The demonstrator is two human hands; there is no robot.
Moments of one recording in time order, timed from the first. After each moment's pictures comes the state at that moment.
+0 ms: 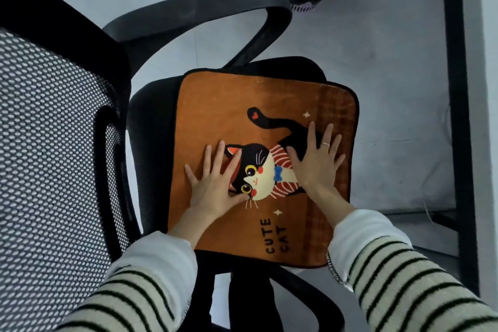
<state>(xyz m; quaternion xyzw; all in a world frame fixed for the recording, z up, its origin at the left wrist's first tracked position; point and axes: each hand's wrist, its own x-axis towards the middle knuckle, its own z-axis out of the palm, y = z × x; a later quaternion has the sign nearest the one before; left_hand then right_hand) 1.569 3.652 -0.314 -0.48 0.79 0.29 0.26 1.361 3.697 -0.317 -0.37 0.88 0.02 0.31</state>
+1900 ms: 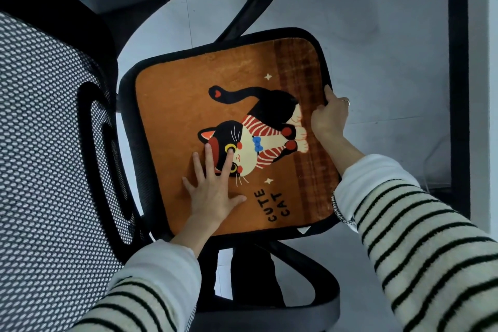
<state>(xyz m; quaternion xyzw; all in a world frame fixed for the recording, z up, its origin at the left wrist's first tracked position) 1.571 3.702 -0.302 -0.53 0.75 0.28 0.29 1.318 3.665 -0.315 -0.22 0.90 -0.19 0.34</state>
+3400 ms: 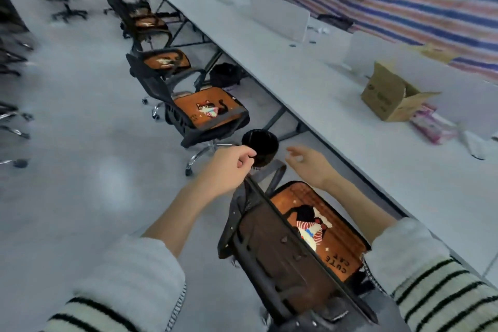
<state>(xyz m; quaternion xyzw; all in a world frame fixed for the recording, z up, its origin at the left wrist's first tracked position) 1.778 3.472 0.163 -0.22 0.91 0.35 -0.07 1.628 3.605 0.148 -0.37 0.88 -0.24 0.19</state>
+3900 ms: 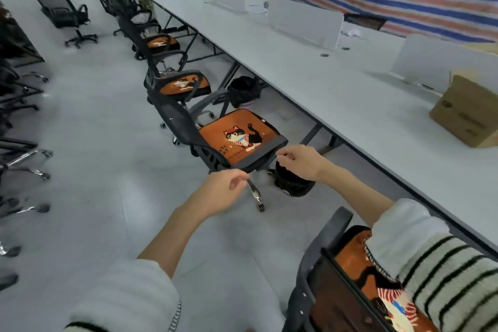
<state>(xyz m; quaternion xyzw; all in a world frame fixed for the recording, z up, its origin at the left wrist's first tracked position) 1.727 3.193 0.144 -0.25 0.91 0.33 0.00 1.555 3.313 0.149 -0.42 0.85 -0.22 0.24</state>
